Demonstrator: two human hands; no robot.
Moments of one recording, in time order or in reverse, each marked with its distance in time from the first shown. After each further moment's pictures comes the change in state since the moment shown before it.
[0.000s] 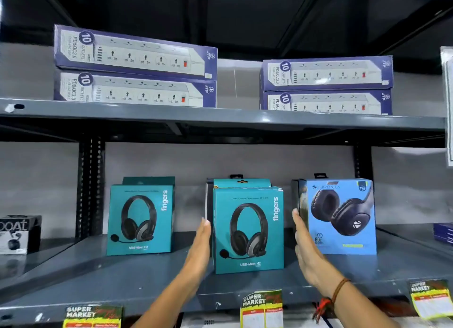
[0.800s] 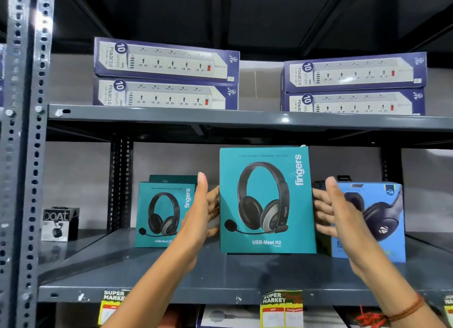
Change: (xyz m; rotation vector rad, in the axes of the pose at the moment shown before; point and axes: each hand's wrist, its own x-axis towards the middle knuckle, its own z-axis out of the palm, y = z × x) left_hand -0.051 0.089 -0.046 -0.043 -0.041 0.120; right_hand -0.073 -0.083 0.002 -0.203 -0.058 -0.362
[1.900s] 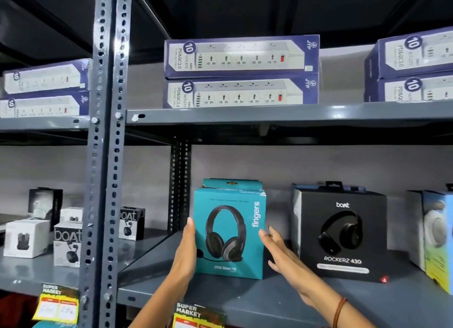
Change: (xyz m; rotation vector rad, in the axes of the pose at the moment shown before) left_hand 0.050 -0.114 -0.169 -0.052 0.396 -0.117; right_hand 0.039 0.087 0.231 0.026 -0.619 0.167
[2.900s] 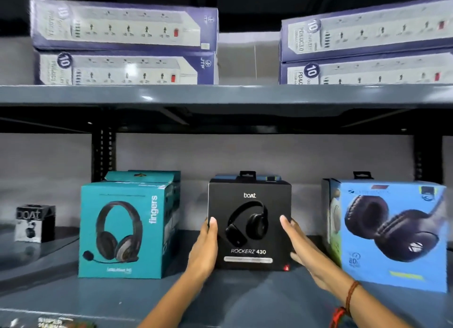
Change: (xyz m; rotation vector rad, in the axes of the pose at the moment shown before) left_hand -0.026 -0.020 0.246 0.261 -0.103 -0.036; right_hand -0.048 0.060 -0.231 0.039 0.244 0.204
